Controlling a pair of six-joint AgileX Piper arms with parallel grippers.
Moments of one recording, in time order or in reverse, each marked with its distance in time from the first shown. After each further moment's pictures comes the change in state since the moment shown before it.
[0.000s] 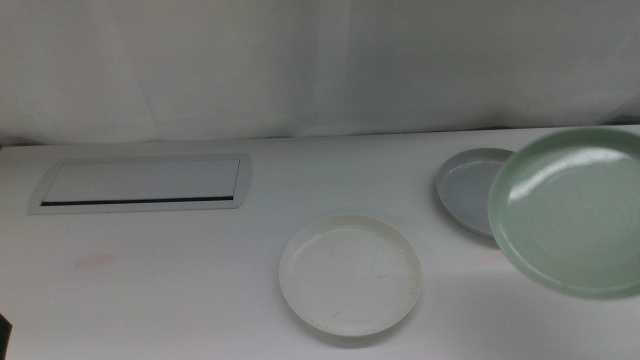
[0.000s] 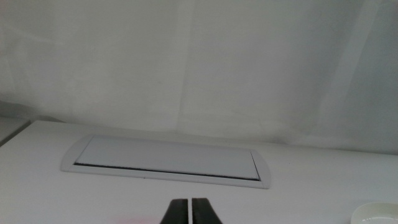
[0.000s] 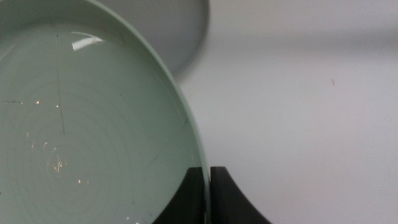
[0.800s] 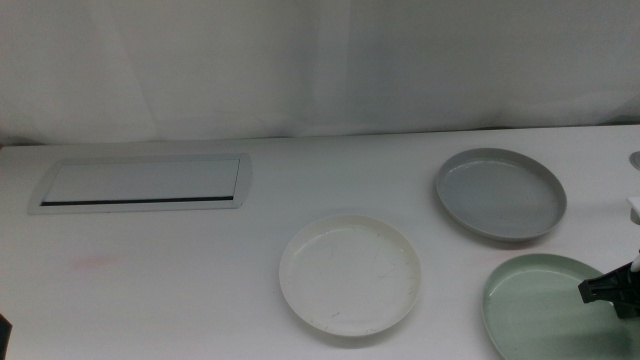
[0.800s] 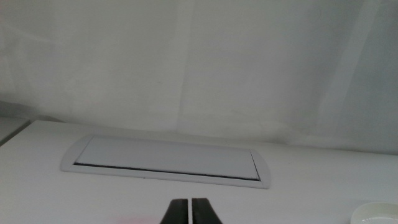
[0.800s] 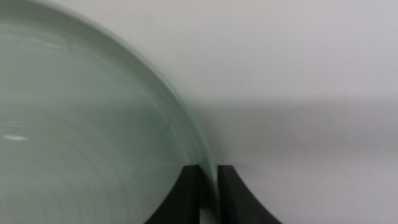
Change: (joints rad) left arm 0.000 0.000 0.000 -0.002 0.000 0.000; right arm -0.004 0.443 0.279 -0.123 -0.373 0.069
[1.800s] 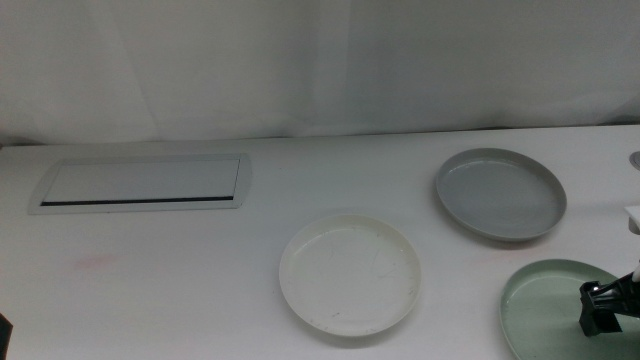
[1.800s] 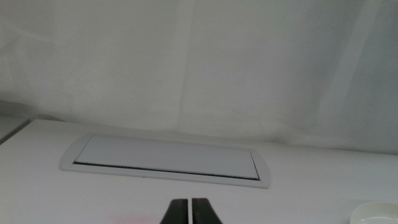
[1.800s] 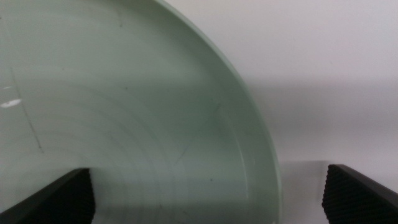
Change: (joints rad) left arm 0.000 0.002 0.000 -0.002 0.002 0.000; right arm 0.012 -0.007 0.010 -0.014 0.065 -0.006
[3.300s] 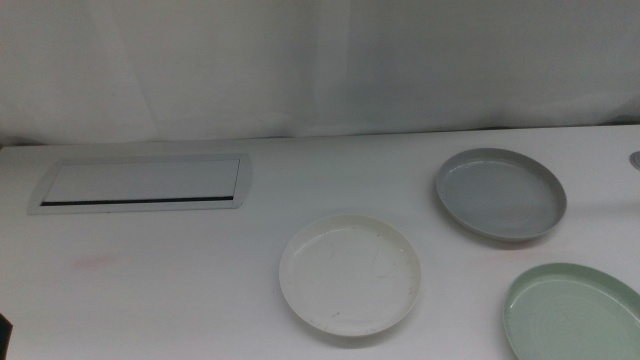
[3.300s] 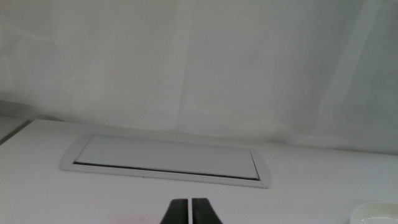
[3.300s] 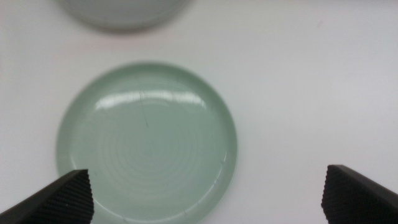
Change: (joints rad) left arm 0.000 0.000 0.000 0.000 0.000 0.002; right arm 0.053 -0.642 -0.168 0.038 0.449 0.016
